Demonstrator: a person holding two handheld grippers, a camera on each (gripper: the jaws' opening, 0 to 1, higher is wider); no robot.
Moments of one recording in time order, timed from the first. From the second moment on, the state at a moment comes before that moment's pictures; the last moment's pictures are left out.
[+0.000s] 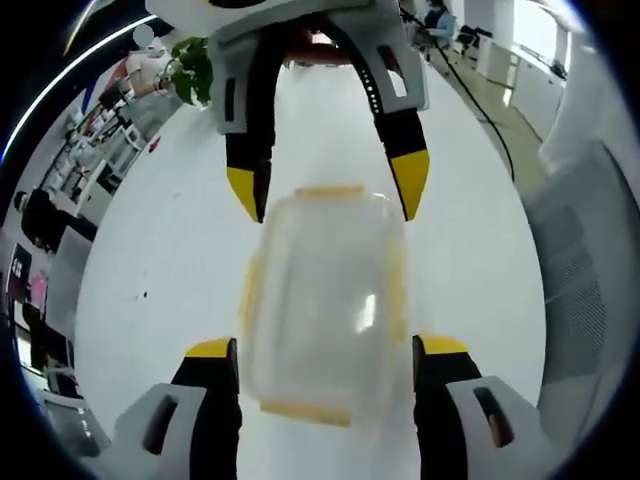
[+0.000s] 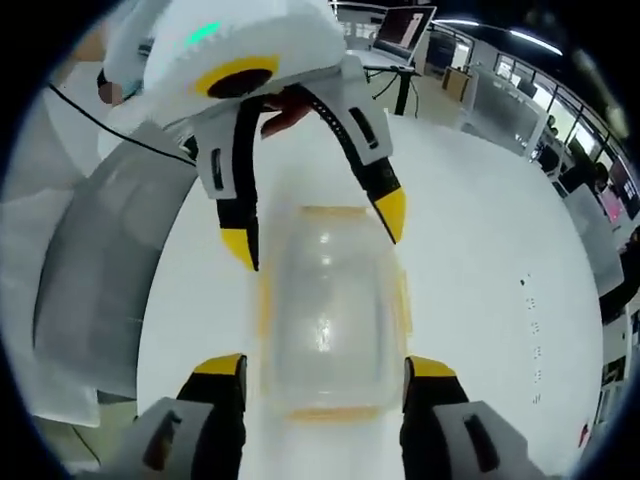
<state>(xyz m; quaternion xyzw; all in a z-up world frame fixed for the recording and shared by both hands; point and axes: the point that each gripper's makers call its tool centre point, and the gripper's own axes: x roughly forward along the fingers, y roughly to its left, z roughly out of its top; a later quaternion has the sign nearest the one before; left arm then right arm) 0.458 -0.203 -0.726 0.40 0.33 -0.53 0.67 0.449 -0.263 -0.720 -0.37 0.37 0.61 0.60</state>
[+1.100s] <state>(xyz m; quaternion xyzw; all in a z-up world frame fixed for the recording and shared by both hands) 0.468 -0.189 -0.766 0.46 0.36 -0.52 0.62 0.458 -0.271 -0.751 -0.39 0.36 0.58 0.62</state>
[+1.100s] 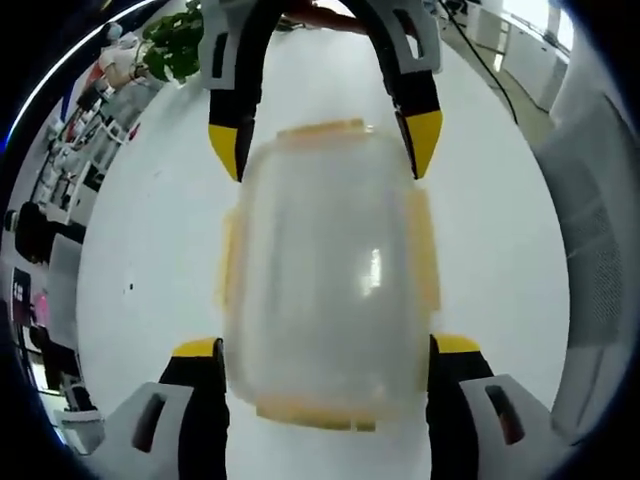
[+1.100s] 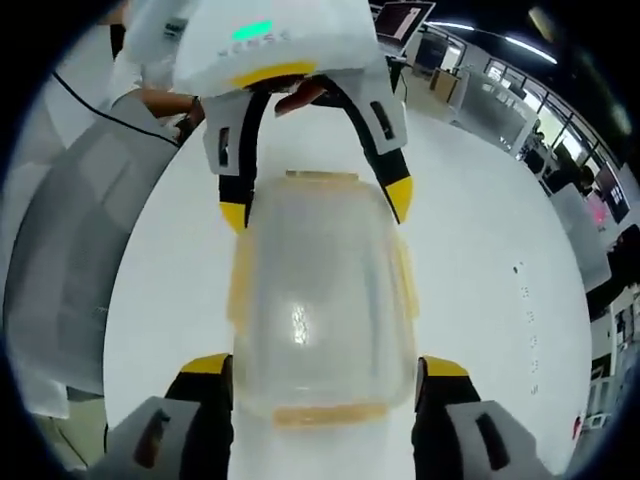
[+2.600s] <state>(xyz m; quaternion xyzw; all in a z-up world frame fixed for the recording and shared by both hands) 0.459 -0.131 -0.768 0.48 0.36 -0.53 0.61 0.445 -0.214 -0.752 -0.38 0.36 0.58 0.63</state>
